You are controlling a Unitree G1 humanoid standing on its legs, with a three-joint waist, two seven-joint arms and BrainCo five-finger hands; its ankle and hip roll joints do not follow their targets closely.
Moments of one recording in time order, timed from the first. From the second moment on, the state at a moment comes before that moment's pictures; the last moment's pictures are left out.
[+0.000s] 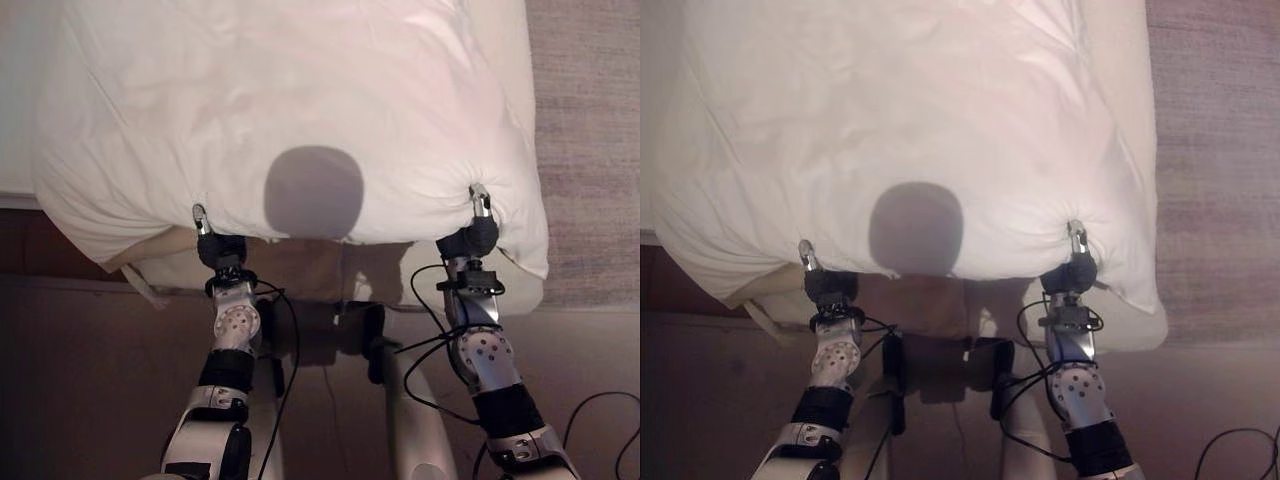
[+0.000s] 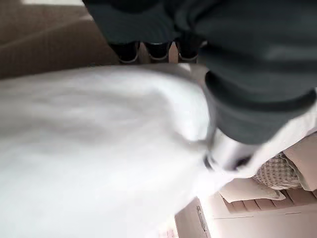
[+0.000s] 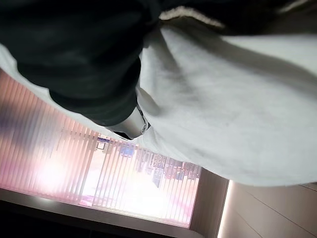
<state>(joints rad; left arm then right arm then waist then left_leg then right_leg) -0.52 0.09 0.12 0.45 -1.52 -0.40 -0.11 -0.33 -0.17 0.10 -0.03 1.55 -0.28 0.27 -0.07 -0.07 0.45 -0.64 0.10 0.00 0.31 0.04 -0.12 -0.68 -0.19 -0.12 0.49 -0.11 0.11</state>
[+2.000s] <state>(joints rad) -0.08 0.03 -0.11 0.46 -1.19 -0.28 0.09 -0.06 -0.18 -0.01 0.67 1.32 -0.23 0.11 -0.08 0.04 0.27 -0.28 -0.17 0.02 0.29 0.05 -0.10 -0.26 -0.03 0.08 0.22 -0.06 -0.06</state>
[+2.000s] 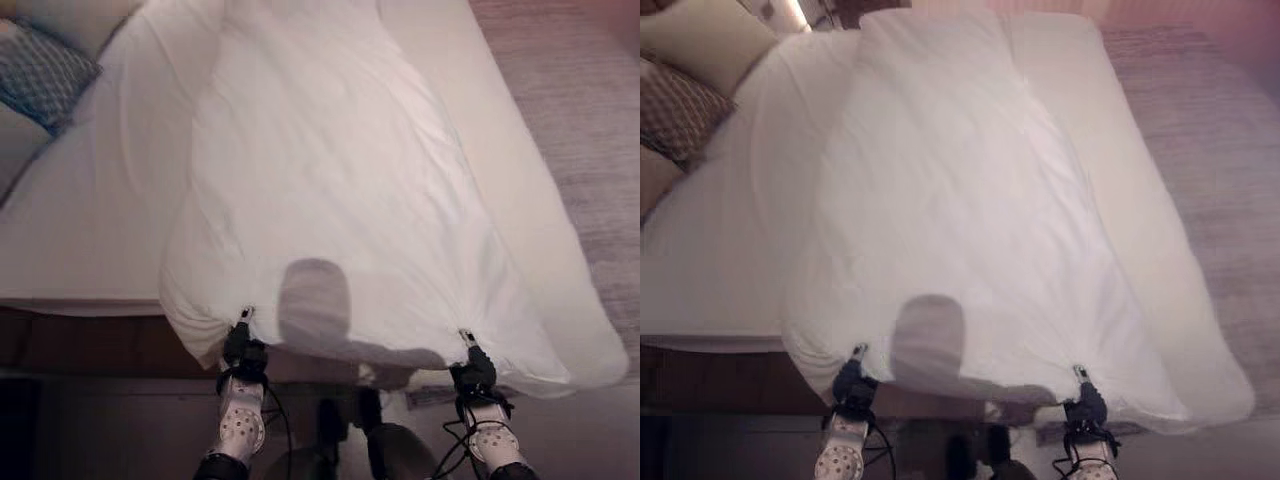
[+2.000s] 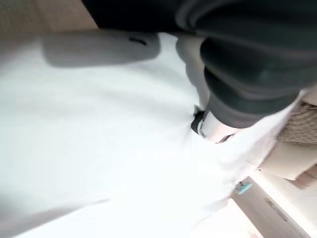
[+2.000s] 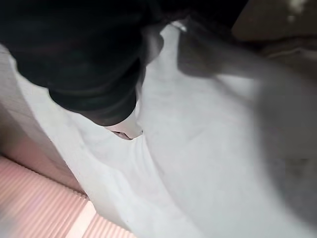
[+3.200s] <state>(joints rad) -0.09 0.05 -0.10 0.49 -1.13 -0.31 0.14 -0.11 -0.18 0.04 0.63 1.23 -0.28 0.06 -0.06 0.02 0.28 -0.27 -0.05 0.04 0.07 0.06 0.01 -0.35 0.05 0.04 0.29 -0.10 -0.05</state>
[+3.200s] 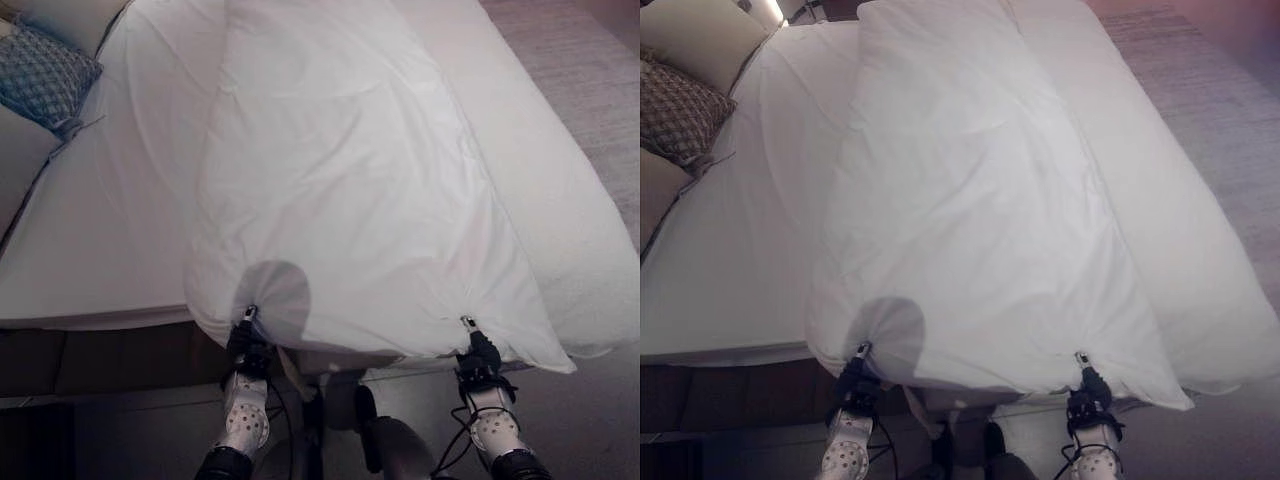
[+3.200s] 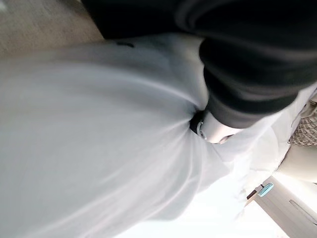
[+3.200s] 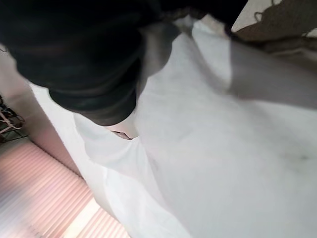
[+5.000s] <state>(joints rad) -0.46 0.06 0.07 1.24 -0.52 -0.10 0.53 -0.36 -0.25 0.17 1.21 0.55 -0.11 -0.02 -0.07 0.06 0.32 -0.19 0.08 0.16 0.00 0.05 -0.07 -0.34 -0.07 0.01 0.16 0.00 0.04</state>
